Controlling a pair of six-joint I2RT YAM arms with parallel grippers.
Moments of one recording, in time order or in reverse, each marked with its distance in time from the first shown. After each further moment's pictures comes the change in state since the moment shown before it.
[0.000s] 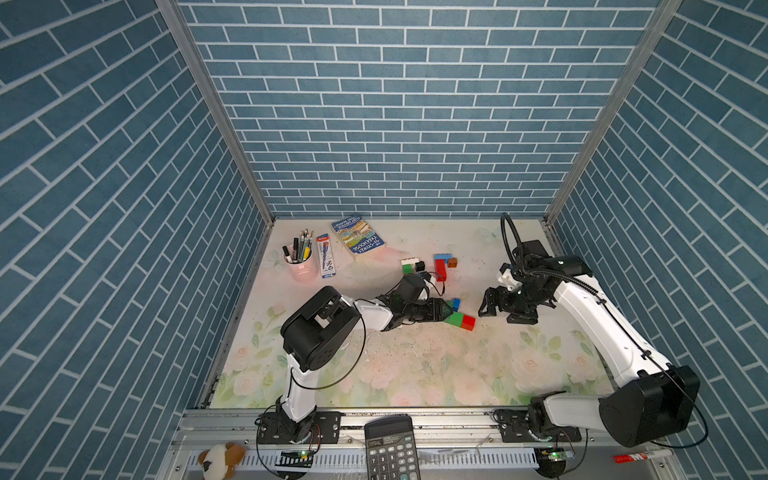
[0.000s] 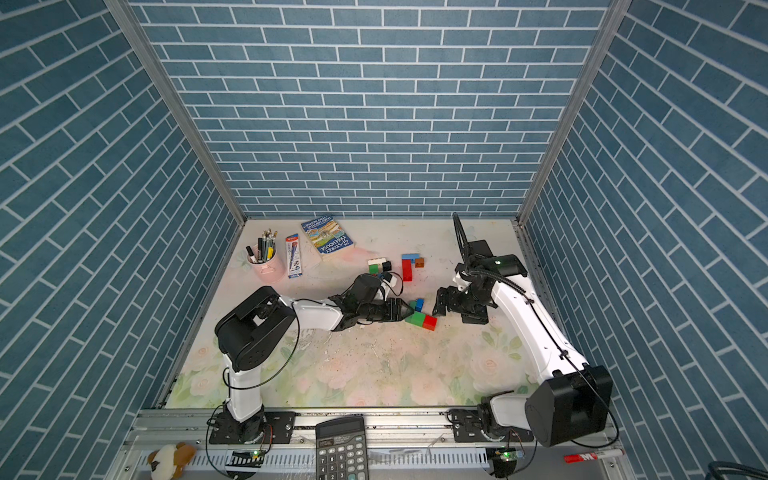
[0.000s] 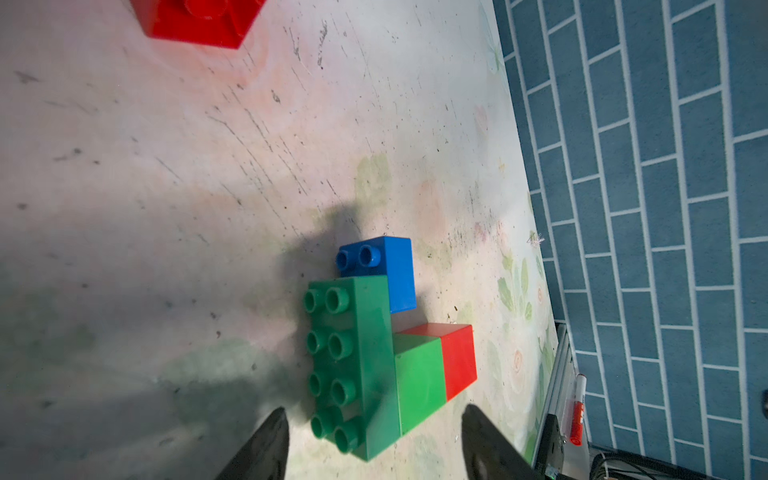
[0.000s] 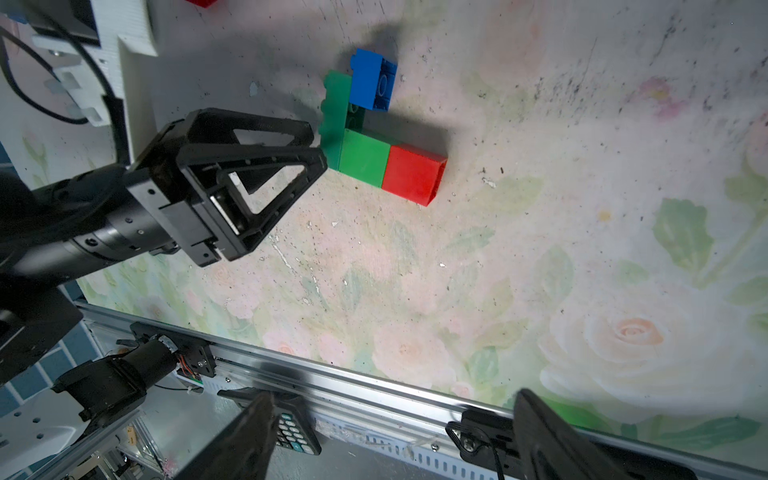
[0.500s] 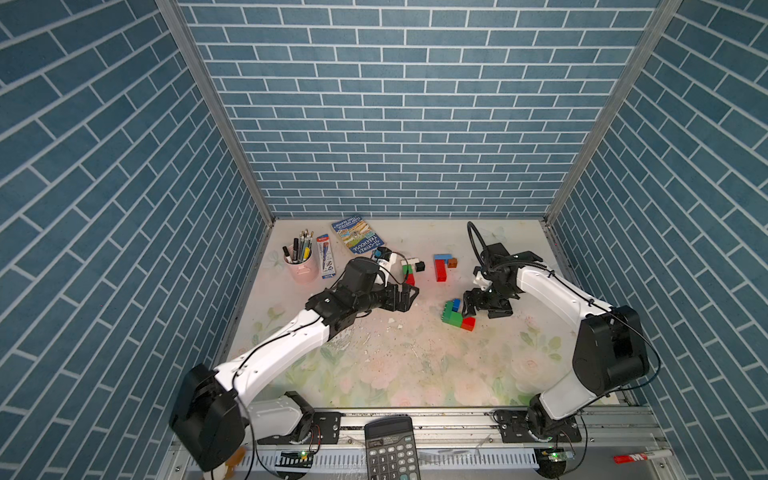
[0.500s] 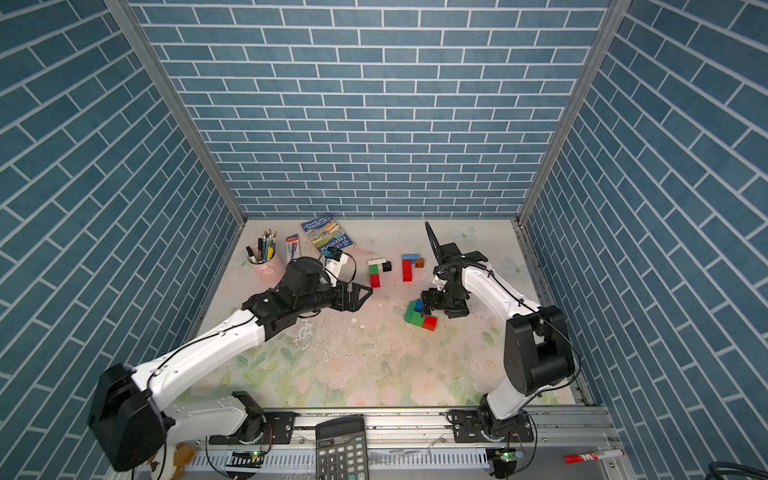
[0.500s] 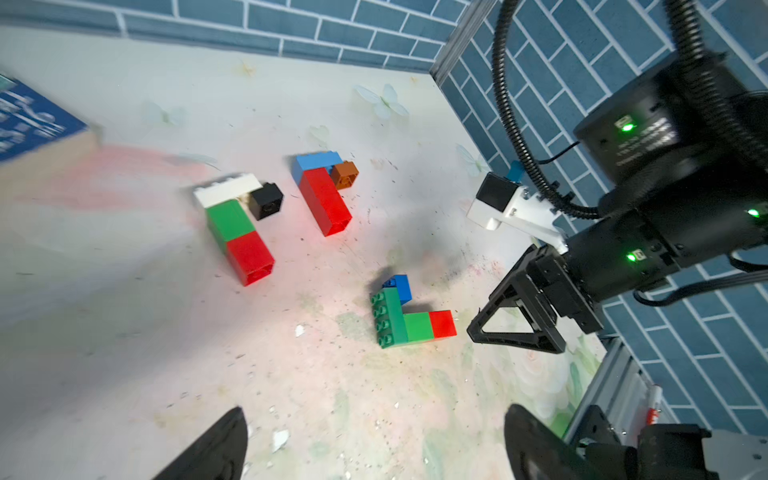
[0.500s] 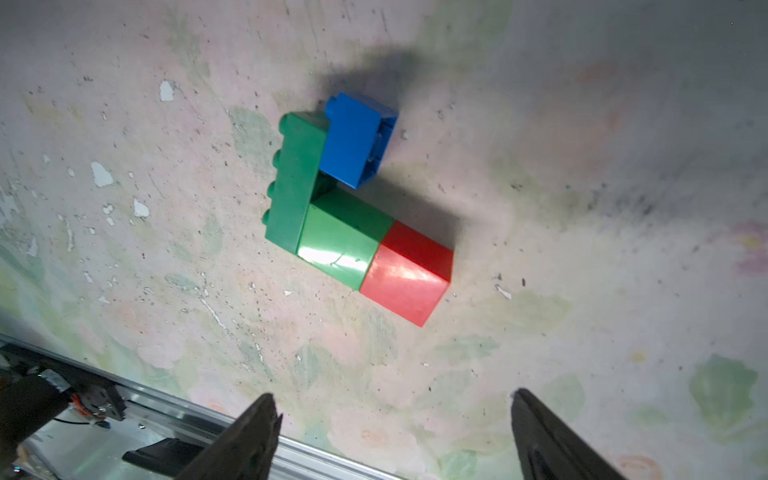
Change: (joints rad) left arm 0.131 -0.755 -0.079 -0.603 -0.246 0.363; right arm 0.113 0.295 -0.019 0.227 0.089 -0.097
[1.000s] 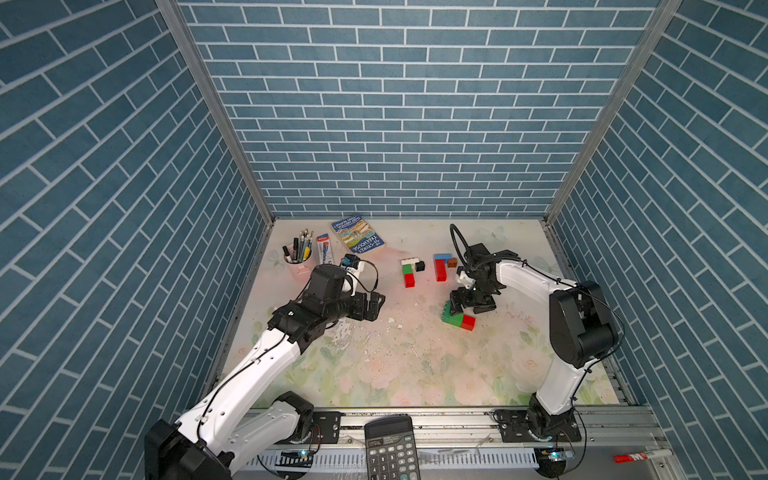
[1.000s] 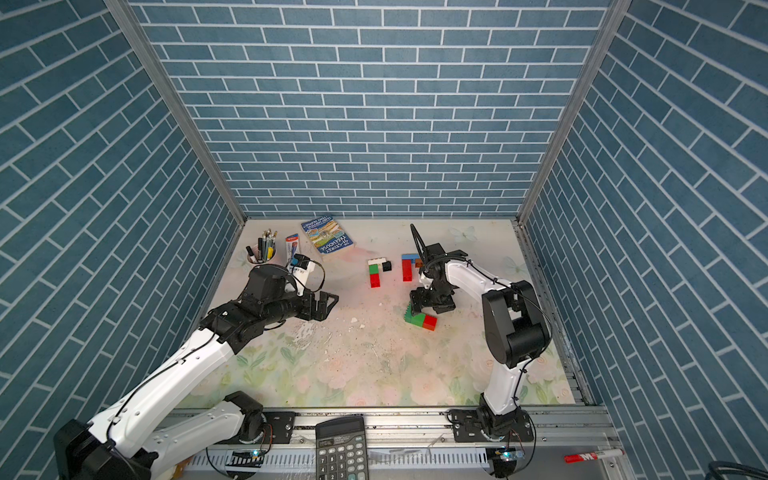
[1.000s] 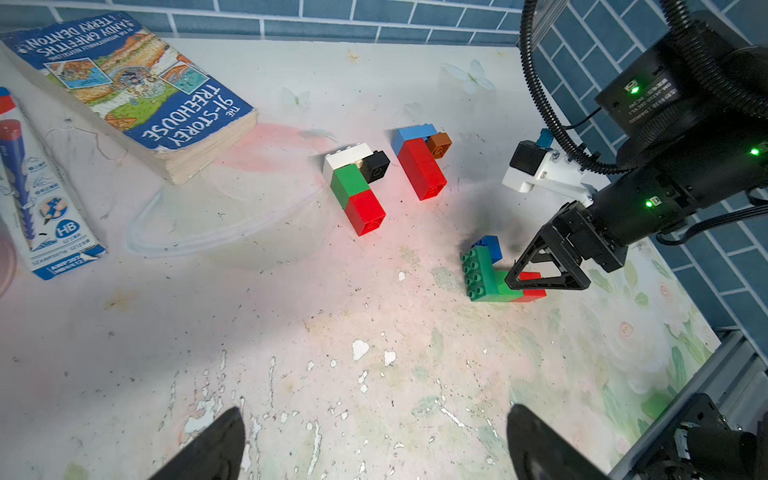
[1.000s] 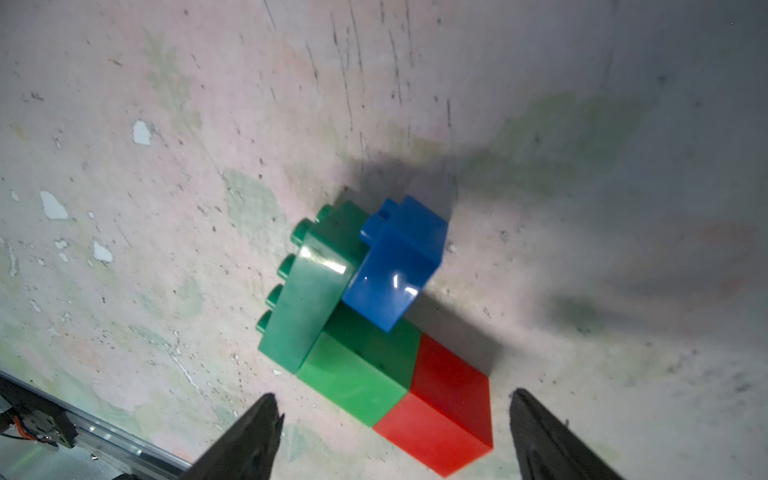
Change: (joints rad) left arm 0.166 -0.188 -0.053 -0.241 -0.013 0.143; right arm 0.035 0.201 0.058 0.127 -0.027 -0.061
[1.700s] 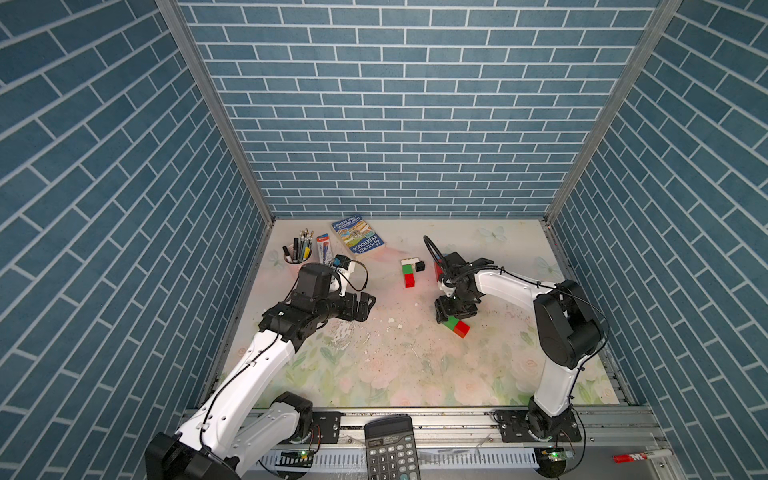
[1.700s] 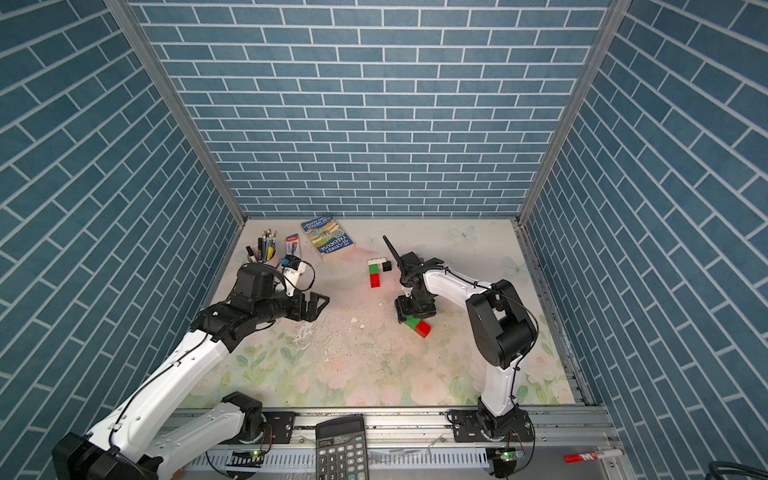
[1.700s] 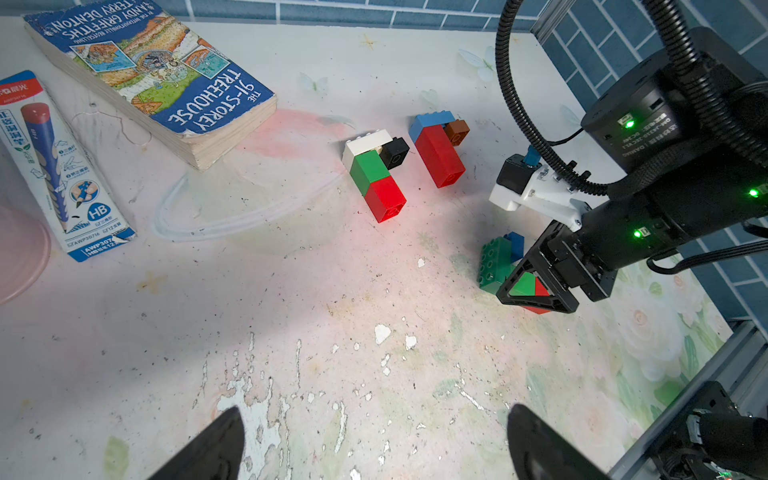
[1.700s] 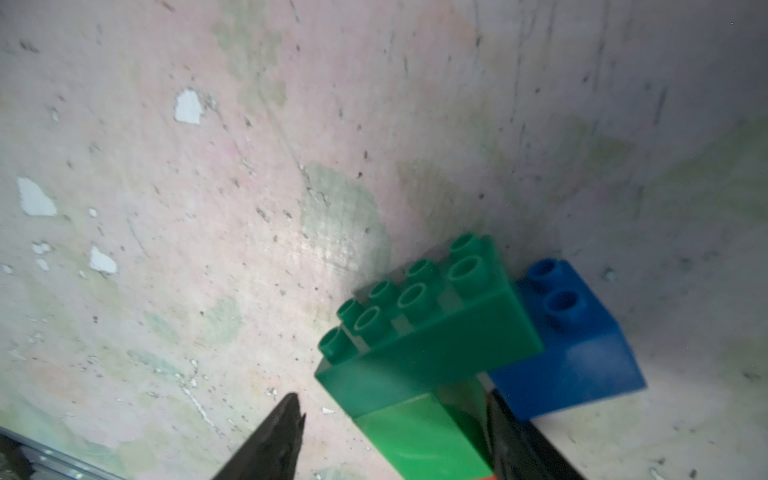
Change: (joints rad) left arm 0.106 -0.015 -0.005 -0.052 0.088 0.084; right arm 0.188 0.019 -0.014 0.050 0.109 0.142
